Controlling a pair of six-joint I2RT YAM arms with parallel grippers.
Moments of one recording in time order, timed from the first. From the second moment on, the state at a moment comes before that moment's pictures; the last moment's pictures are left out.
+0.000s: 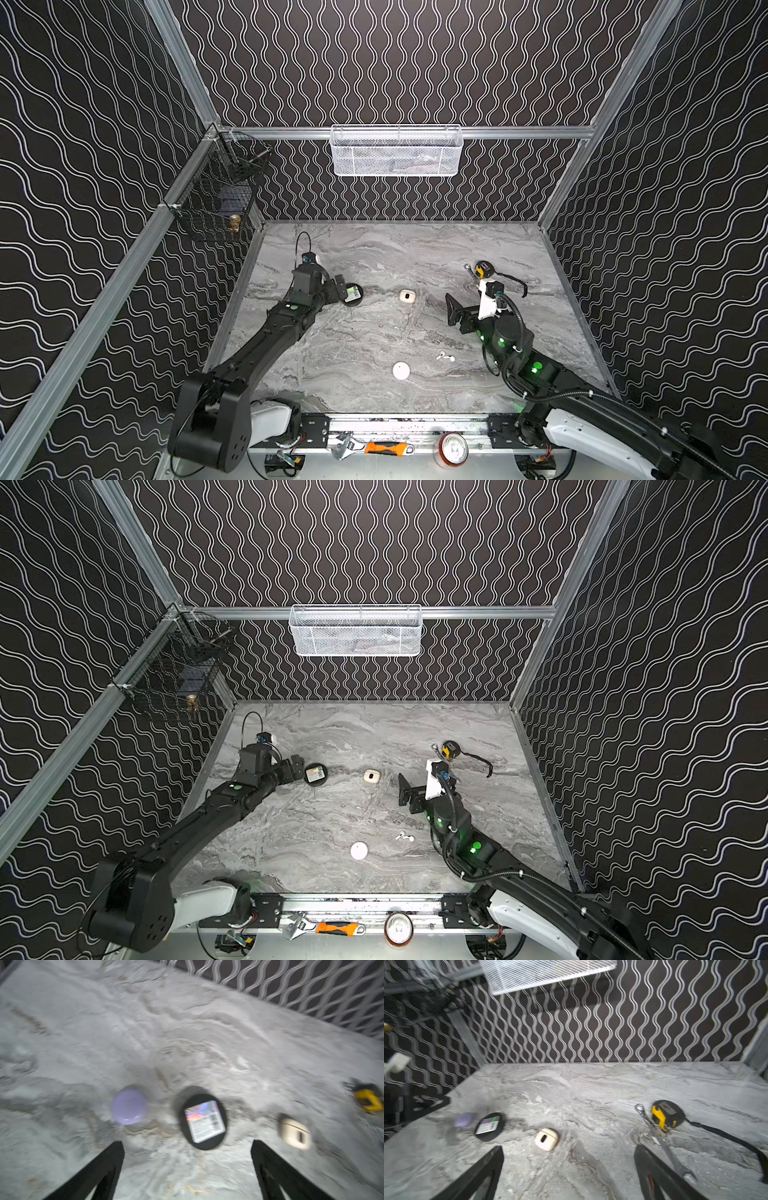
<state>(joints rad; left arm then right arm) -0.23 1.27 0.72 -0.14 -0.12 -0.40 0.77 0.87 0.41 0.26 0.49 0.25</state>
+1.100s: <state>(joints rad) -0.15 1.10 0.47 -0.22 0.20 -0.46 1.18 1.50 0.99 -0.57 0.24 1.08</state>
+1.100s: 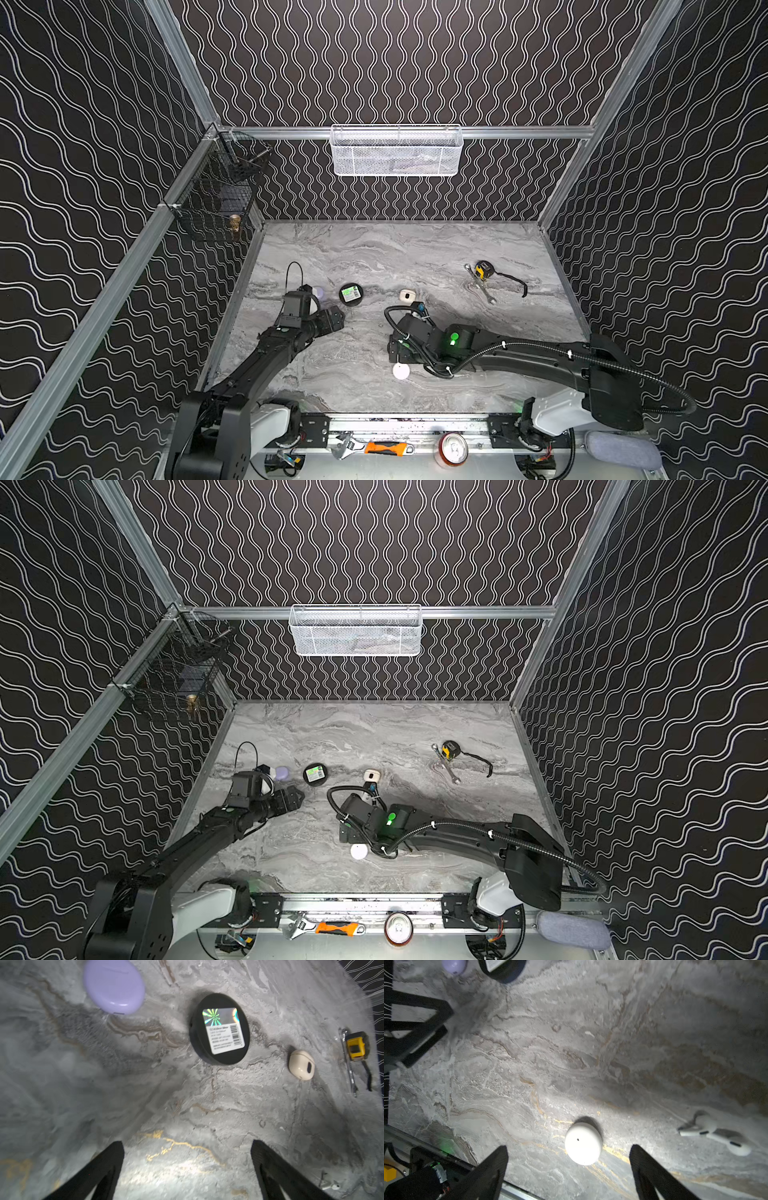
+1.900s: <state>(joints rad) -0.17 0.99 0.42 -0.23 0.19 -0.46 1.26 1.82 1.19 -0.78 0.22 1.18</state>
